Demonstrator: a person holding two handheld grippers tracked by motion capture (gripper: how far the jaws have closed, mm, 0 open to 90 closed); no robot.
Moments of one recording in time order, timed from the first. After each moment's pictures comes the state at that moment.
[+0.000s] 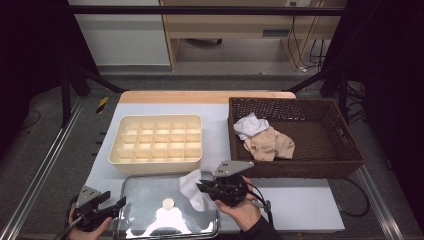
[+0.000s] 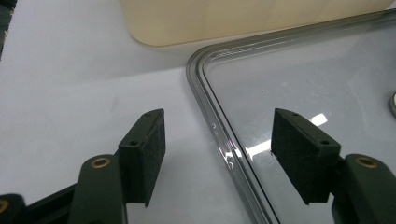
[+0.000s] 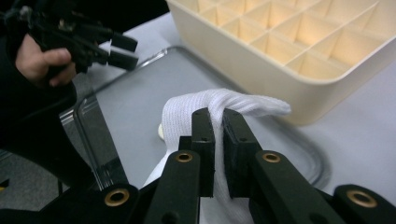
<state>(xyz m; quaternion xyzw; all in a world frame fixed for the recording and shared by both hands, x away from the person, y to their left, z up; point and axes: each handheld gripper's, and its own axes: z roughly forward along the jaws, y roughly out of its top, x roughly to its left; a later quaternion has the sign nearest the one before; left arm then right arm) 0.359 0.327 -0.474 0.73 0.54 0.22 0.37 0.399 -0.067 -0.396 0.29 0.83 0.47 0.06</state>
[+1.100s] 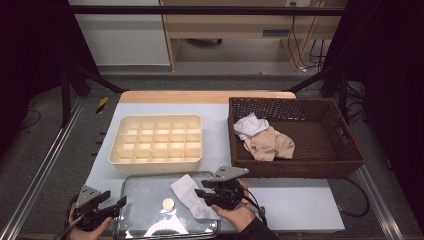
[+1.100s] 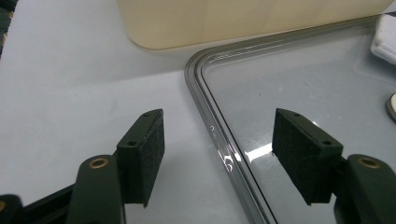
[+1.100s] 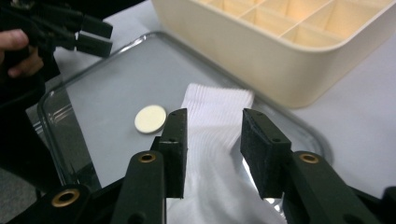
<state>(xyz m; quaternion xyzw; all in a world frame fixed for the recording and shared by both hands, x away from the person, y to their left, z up) 0.359 0.327 -0.473 0.73 0.54 0.22 0.37 0.404 -0.063 -0.426 0.31 0.82 0.47 0.08</state>
